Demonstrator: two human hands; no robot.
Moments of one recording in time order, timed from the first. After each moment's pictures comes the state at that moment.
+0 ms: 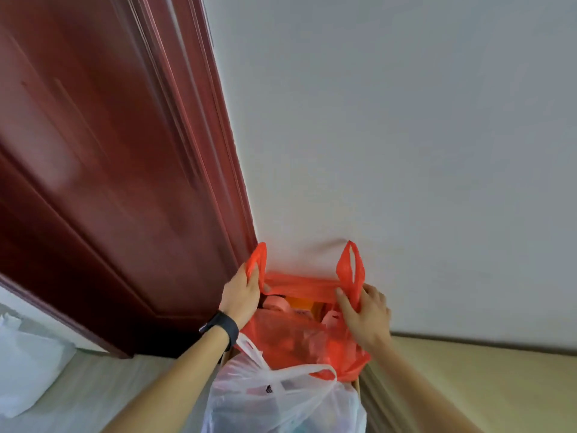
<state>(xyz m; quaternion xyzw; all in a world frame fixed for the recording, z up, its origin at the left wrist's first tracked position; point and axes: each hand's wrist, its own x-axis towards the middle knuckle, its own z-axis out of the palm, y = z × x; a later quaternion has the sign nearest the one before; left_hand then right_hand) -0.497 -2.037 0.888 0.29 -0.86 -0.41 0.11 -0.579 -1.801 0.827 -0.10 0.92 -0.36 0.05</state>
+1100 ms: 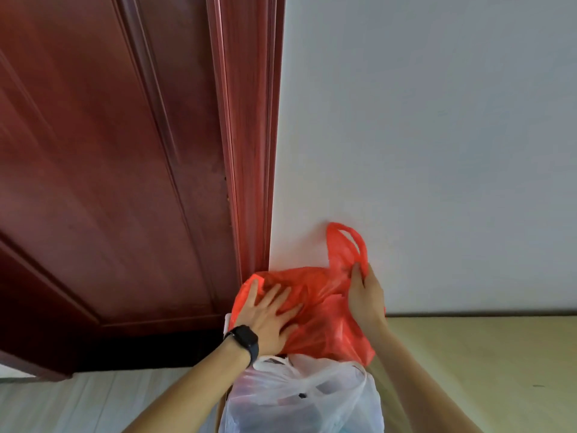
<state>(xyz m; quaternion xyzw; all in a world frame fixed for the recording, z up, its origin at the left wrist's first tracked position) -0.490 -2.078 0.801 -0.13 -0.99 0.03 -0.09 -0.565 -1.875 0.840 0.07 0.87 -0.48 -0.04</state>
